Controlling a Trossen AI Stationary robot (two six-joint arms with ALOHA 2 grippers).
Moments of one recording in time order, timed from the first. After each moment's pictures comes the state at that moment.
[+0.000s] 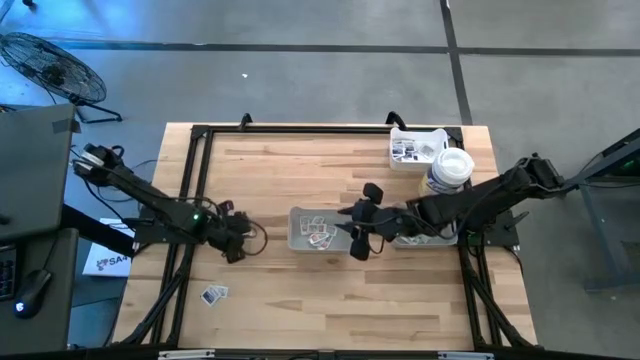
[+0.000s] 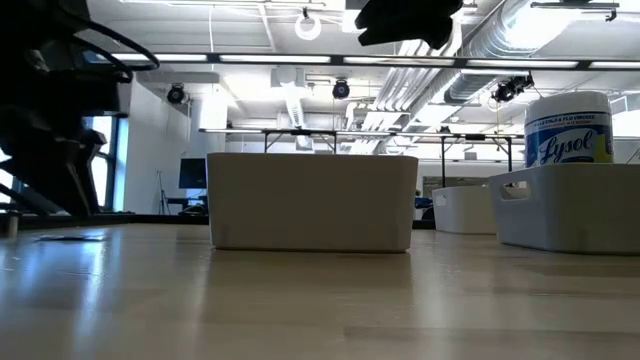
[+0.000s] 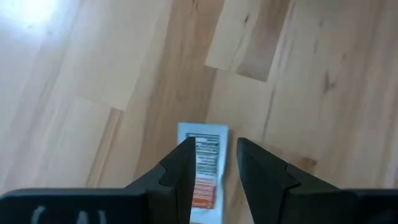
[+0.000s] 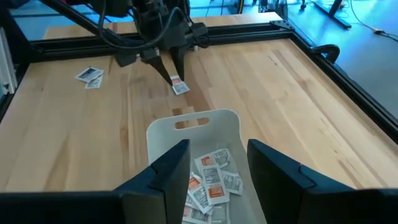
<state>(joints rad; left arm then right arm) -0.46 1.08 0.46 -0.59 -0.41 -0.68 0.29 1.41 1.03 -0.14 0.46 0.26</state>
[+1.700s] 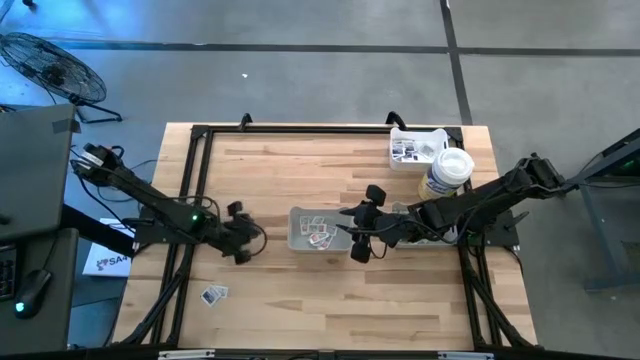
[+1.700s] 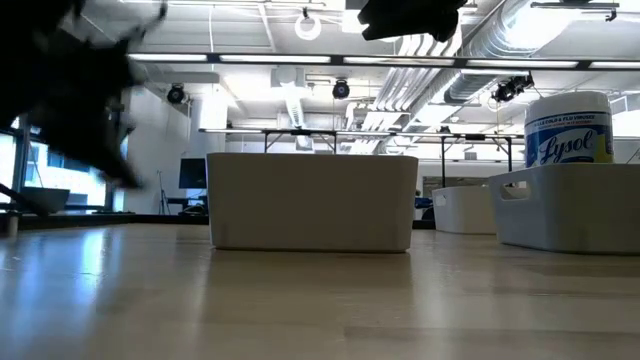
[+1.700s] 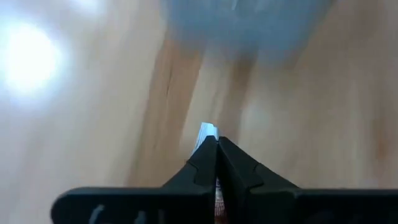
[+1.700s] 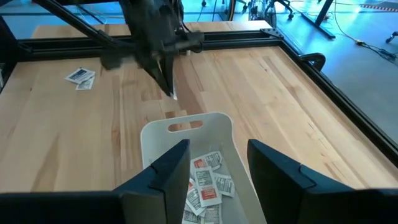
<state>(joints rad) -0.46 1.06 0.35 -0.25 -0.50 -0.54 0.33 1.41 1.03 -0.14 0.55 0.25</state>
